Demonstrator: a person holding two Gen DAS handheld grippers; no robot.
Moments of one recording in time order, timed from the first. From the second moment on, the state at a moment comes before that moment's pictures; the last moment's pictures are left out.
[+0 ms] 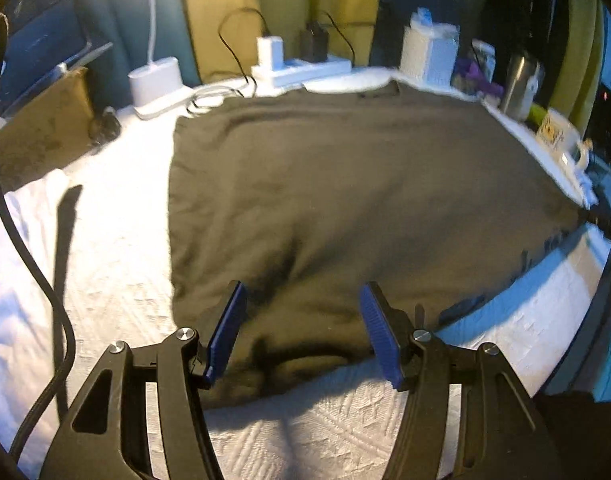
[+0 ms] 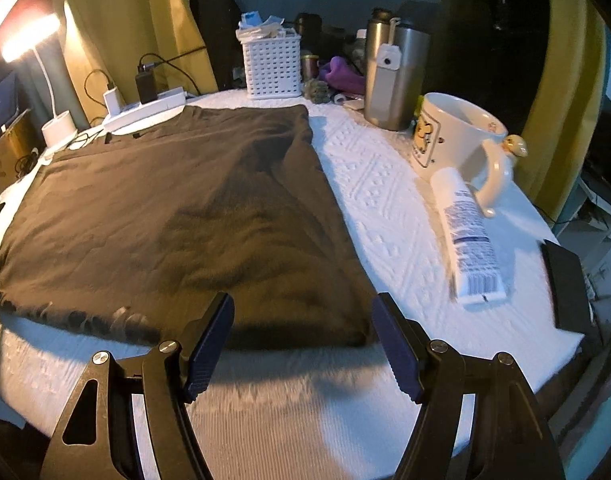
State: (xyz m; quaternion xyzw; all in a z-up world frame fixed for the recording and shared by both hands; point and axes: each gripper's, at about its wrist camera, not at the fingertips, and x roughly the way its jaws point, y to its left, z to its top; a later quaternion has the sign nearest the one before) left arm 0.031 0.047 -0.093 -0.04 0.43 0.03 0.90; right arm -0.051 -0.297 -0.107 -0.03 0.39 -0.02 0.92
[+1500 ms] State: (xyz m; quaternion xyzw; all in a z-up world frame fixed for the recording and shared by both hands) left arm 0.080 0.065 -0.091 -0.04 0.43 0.06 0.90; right arm -0.022 -0.305 -0.129 0.15 0.40 -0.01 0.91
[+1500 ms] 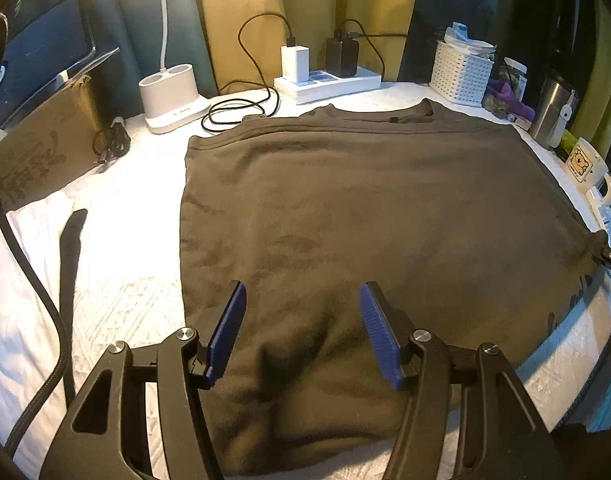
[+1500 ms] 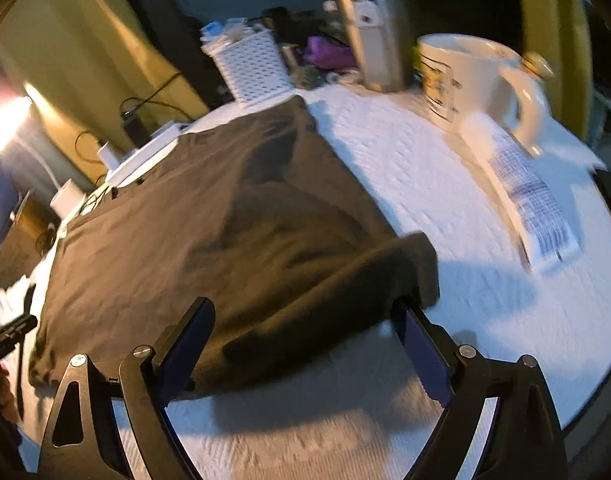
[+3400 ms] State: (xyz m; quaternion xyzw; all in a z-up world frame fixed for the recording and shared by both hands) left arm 0.004 0.199 -0.084 -0.14 0.36 0.14 0.91; right arm 0.026 0.028 -0.055 -0.08 0.32 0.34 0.88
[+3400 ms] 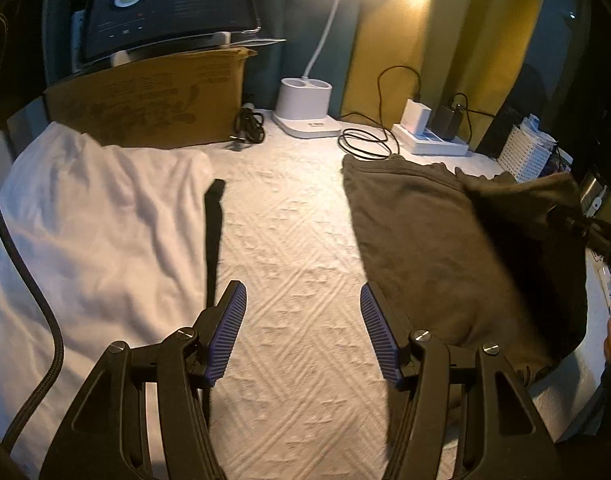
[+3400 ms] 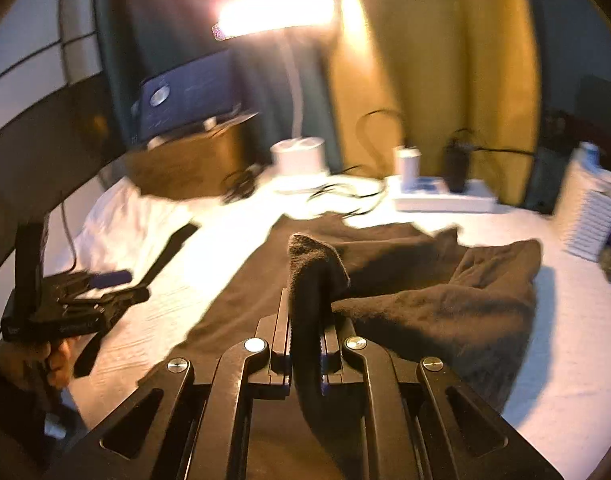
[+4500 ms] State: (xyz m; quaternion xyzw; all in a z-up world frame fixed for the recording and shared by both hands) left arm 0.011 0.165 -0.063 -0.10 0.36 0.11 0.92; right arm -0.040 0.101 -0.133 -0.14 0.41 0.45 0.78
